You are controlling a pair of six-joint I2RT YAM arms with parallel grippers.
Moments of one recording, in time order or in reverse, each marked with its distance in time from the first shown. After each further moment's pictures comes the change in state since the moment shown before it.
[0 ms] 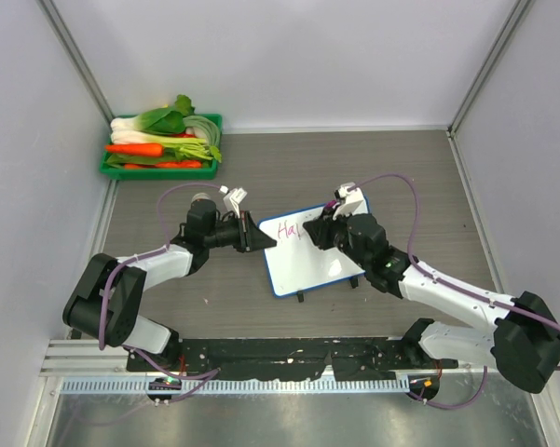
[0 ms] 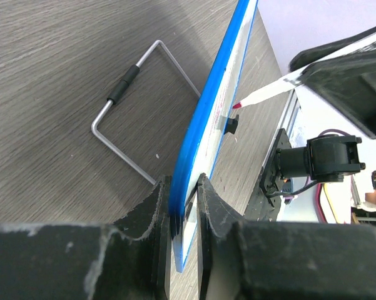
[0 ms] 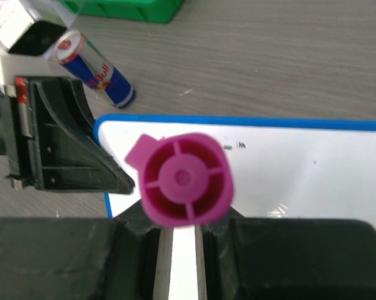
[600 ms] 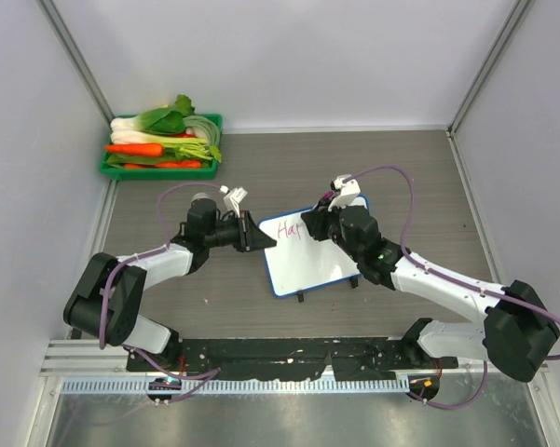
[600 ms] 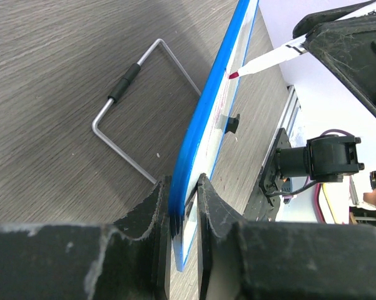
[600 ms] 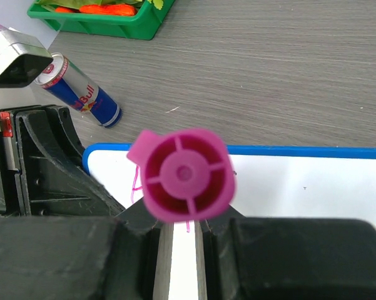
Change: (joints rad) left arm 0.000 0.004 0.009 -0.013 0.004 0.001; right arm 0.000 0.080 0.090 0.000 0.075 -0.005
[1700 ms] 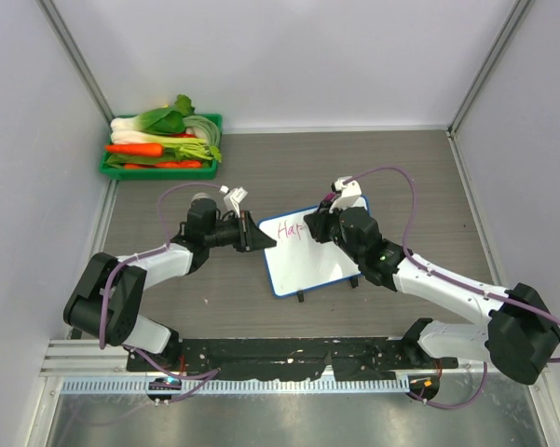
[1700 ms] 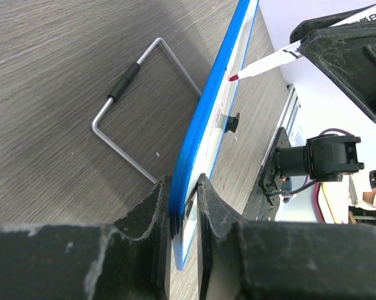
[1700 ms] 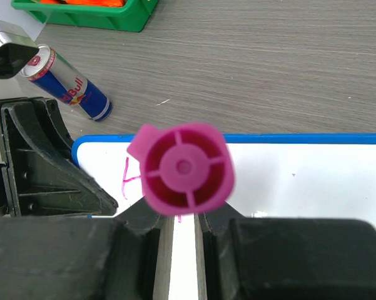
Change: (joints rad) left arm 0.000 0.002 0.002 -0.009 0.003 0.000; right arm 0.006 -0.019 0.000 -0.054 0.034 -0.003
